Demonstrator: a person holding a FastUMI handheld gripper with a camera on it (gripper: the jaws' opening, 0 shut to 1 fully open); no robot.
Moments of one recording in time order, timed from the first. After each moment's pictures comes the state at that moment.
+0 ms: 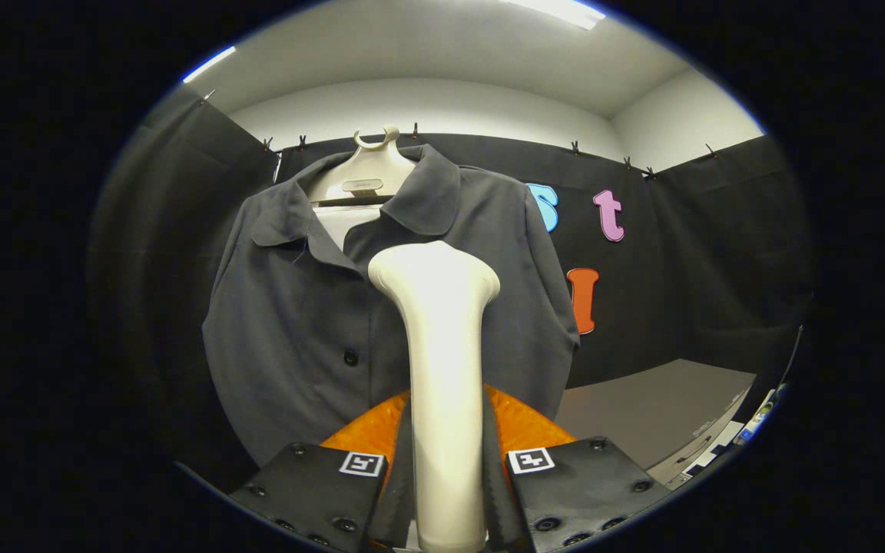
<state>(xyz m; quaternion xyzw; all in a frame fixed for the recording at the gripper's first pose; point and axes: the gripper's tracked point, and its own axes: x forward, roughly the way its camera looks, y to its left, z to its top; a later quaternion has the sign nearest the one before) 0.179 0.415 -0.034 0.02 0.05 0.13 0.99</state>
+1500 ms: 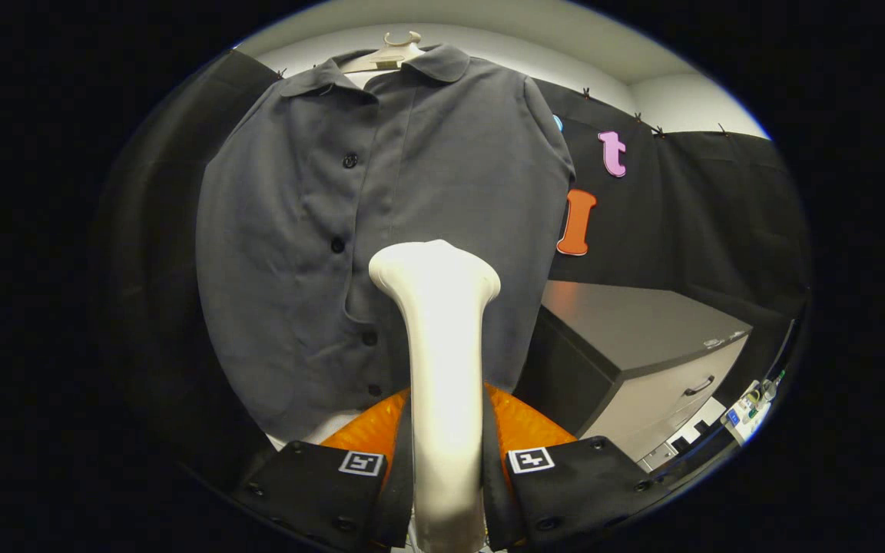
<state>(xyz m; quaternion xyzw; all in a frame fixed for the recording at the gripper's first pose) 0.102 0.385 -0.212 -0.04 0.20 0.12 0.97</state>
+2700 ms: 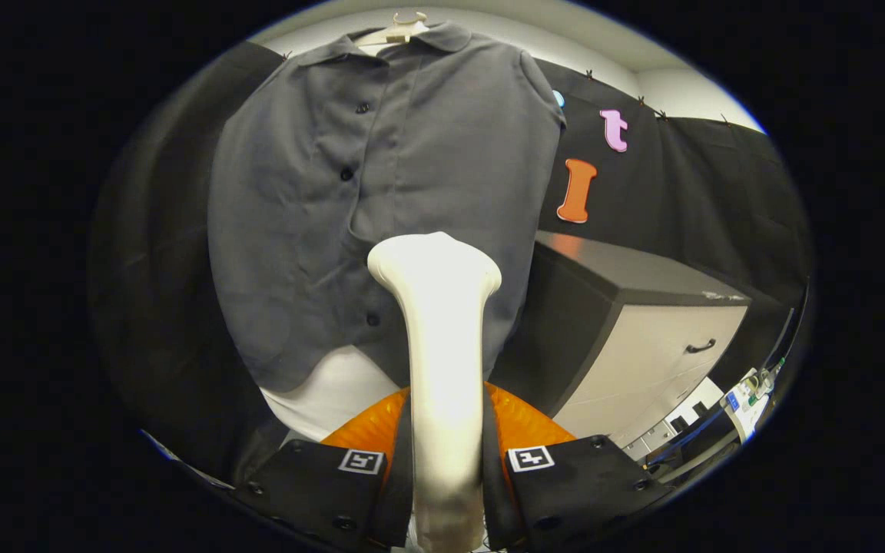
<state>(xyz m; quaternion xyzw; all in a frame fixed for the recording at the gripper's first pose) 0.062 0.375 -0.226 -0.04 0.22 0.12 0.97</state>
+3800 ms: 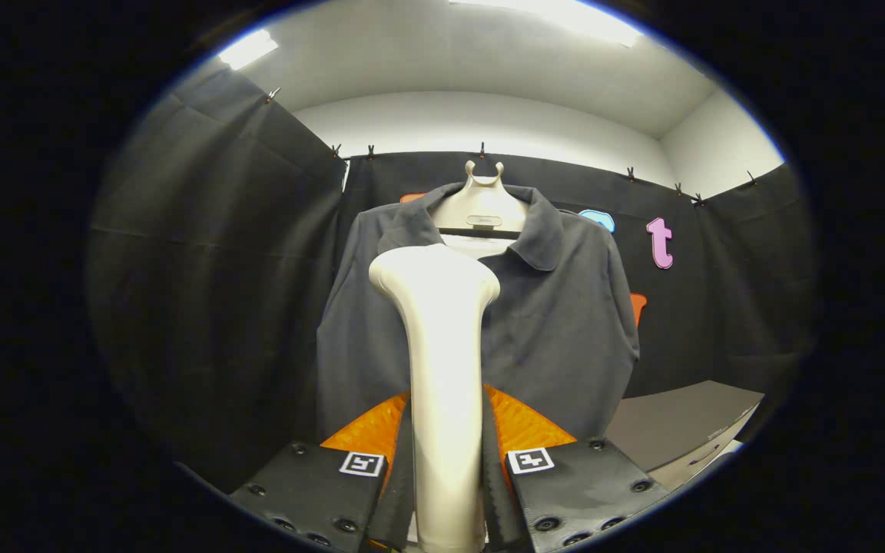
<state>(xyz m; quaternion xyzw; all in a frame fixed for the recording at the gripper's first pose) 0.086 0.515 0.002 -0.01 0.02 0.23 0.97</state>
